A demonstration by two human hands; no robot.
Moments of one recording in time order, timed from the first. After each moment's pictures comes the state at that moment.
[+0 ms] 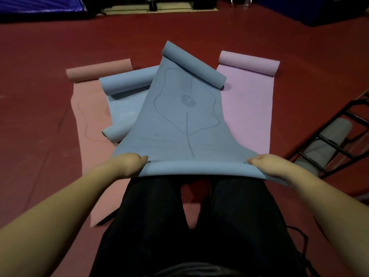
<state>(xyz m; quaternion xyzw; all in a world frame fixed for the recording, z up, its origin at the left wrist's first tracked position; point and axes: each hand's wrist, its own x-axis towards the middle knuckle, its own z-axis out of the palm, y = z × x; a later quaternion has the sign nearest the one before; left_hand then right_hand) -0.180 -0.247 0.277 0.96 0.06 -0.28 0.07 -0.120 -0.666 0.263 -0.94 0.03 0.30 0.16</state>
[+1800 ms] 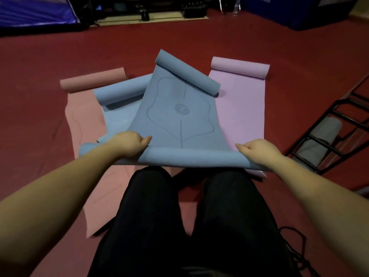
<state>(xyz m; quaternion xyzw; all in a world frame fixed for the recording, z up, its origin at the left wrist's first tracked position) -0.121 -0.262 0.306 0.99 0.03 -0.14 0.01 -0.095 -0.665 0.275 -0.98 -0.05 0.13 0.10</state>
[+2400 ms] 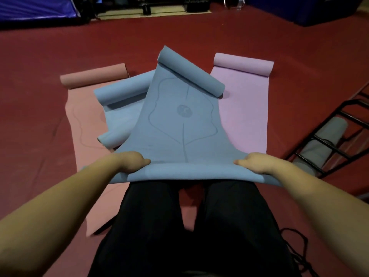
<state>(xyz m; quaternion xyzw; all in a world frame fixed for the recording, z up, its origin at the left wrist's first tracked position) -0.130 -0.256 0.266 0.94 0.07 -0.33 0.06 -0.087 -0.658 0.254 -0.94 -0.03 0.33 0.08</state>
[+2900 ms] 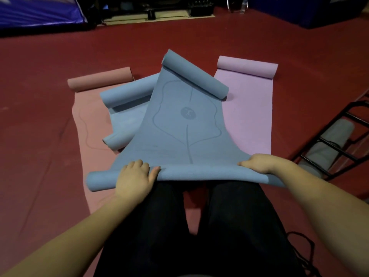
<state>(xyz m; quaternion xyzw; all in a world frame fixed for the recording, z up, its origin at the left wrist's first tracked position) -0.208 -0.275 0.227 1.00 0.02 0.06 0.04 -0.085 -0.656 0.256 -0.94 -0.01 0.34 0.09</state>
